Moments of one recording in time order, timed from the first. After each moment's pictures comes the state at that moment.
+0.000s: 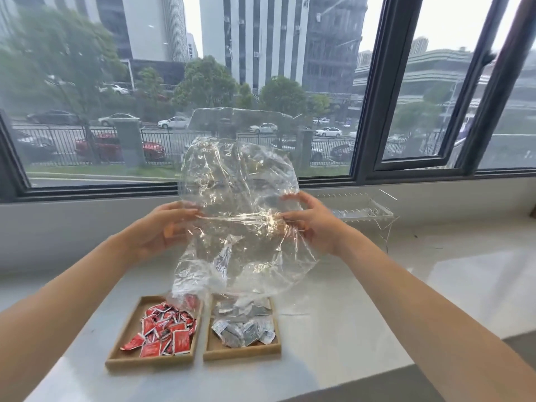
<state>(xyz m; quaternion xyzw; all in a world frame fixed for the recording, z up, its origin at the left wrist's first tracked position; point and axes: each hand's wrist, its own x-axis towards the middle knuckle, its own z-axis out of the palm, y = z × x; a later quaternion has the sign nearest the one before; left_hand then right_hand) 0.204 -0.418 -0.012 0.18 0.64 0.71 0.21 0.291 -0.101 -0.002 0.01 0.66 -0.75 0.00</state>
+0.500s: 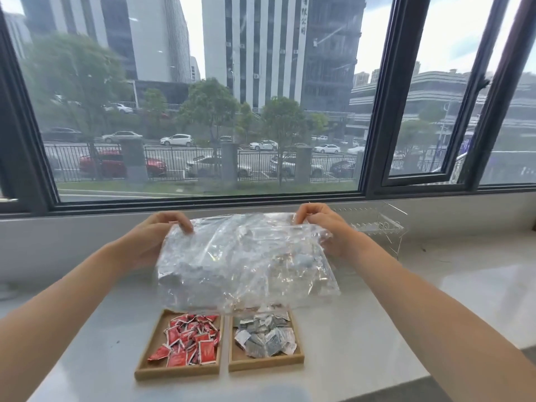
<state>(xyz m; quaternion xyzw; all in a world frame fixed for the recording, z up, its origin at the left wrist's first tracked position) 0.202 -0.517 0.004 0.29 0.68 0.65 0.17 0.315 -0.175 0.032 -0.03 0.73 -0.68 -0.05</state>
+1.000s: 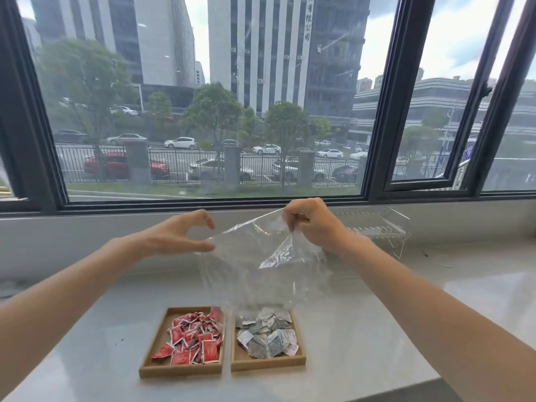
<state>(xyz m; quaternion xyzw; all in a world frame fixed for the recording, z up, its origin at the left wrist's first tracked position) 0.222 -0.505 0.025 0.37 0.88 0.30 0.04 0.313 -0.202 0.045 -0.19 0.89 -0.34 -0.23</state>
